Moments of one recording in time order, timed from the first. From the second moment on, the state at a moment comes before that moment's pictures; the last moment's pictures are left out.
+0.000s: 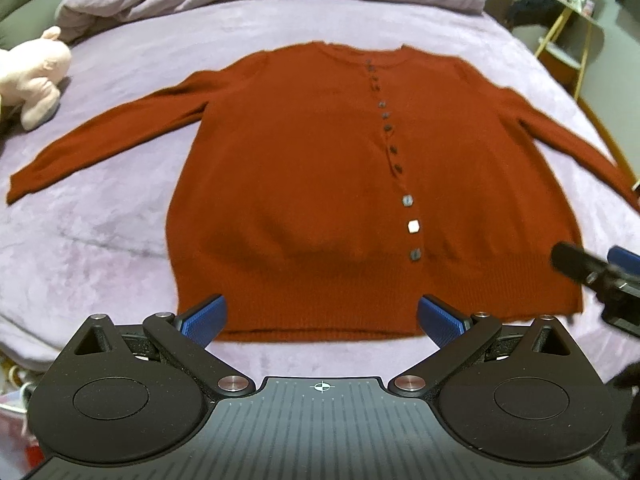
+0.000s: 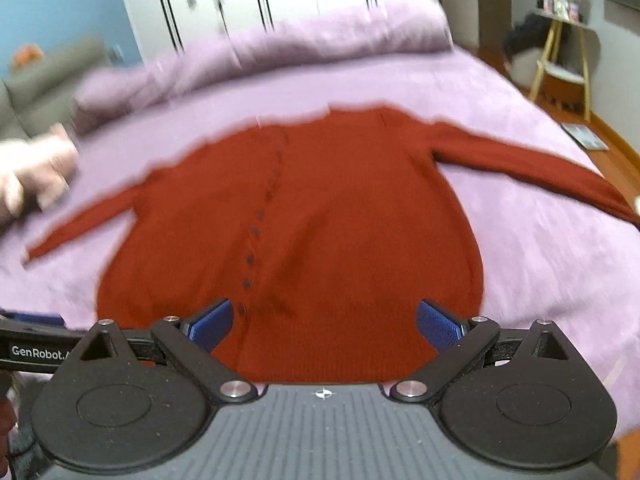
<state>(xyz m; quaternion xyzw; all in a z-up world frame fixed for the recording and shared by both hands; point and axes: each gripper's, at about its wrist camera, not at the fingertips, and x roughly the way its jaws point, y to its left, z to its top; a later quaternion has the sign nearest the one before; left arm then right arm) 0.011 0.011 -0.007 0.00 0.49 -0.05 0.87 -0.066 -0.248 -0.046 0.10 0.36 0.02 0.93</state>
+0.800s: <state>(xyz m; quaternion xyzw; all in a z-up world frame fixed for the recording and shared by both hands) 0.111 0.001 -0.026 -0.10 0.49 -0.07 0.86 0.011 -0.612 -0.177 0.56 0.16 -0.29 0.76</state>
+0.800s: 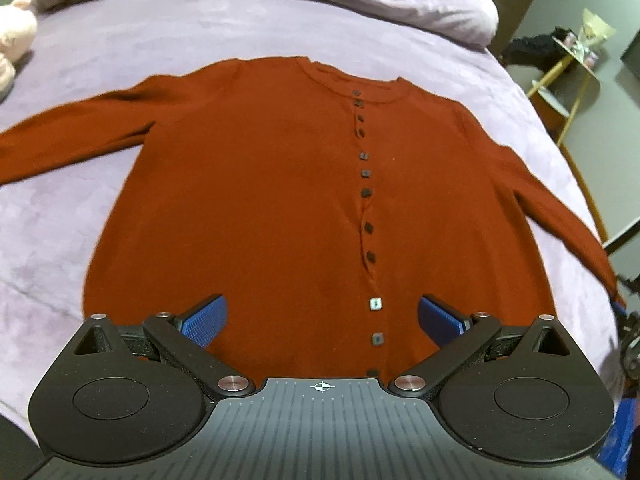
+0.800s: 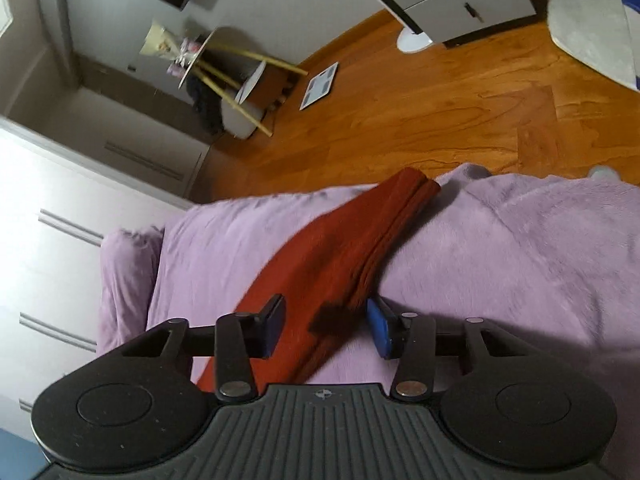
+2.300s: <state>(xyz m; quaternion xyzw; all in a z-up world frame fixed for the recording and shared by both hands) 0.305 0.001 -0.095 -0.26 0.52 -0.20 0.79 0.104 -0.351 -0.157 0.30 0.34 0.04 0.89</state>
